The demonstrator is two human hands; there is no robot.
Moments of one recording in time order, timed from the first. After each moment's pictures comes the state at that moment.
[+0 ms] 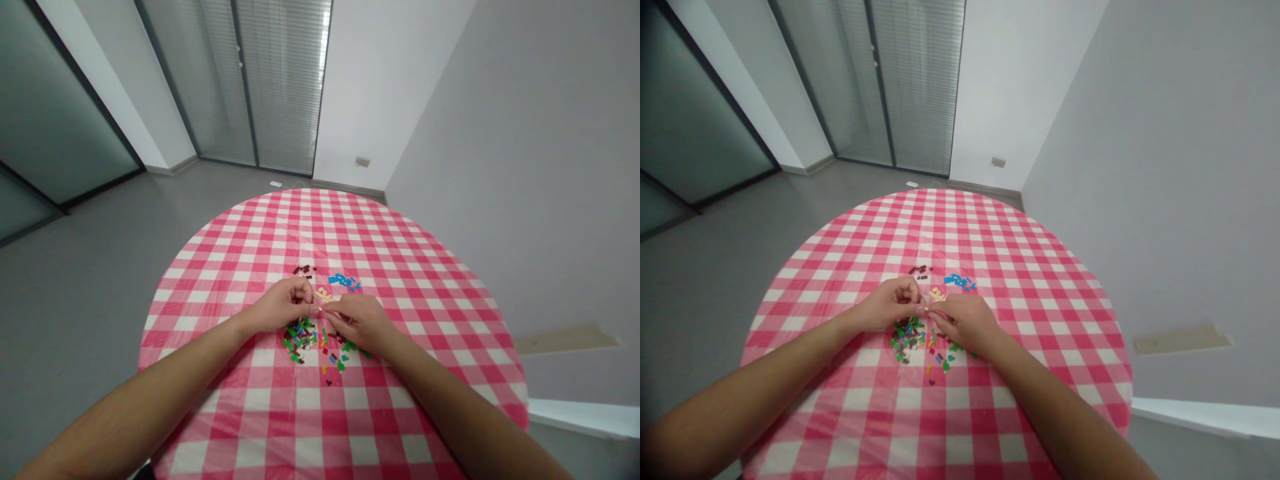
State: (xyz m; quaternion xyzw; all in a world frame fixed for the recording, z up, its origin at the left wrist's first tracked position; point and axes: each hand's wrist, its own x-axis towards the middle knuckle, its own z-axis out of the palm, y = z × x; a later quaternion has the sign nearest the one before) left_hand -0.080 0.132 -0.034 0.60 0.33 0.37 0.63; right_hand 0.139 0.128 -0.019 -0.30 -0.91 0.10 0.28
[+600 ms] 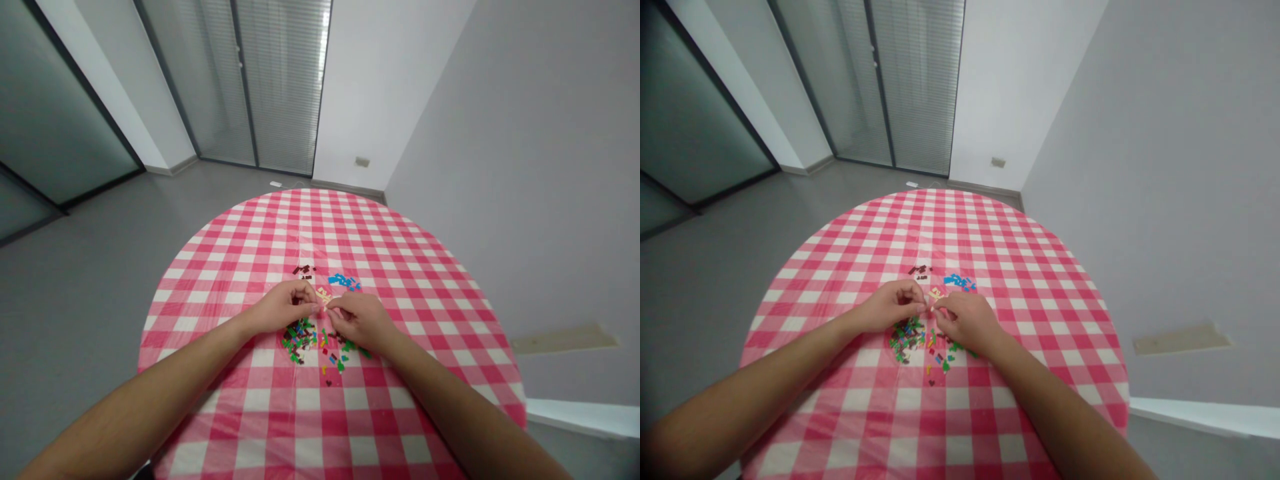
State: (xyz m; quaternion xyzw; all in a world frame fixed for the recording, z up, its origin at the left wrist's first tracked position) left_hand -0.080 0.131 -0.030 0.65 0.35 0.35 0.58; right_hand 0.139 0.130 -0.020 -0.36 -0.89 0.11 0.26
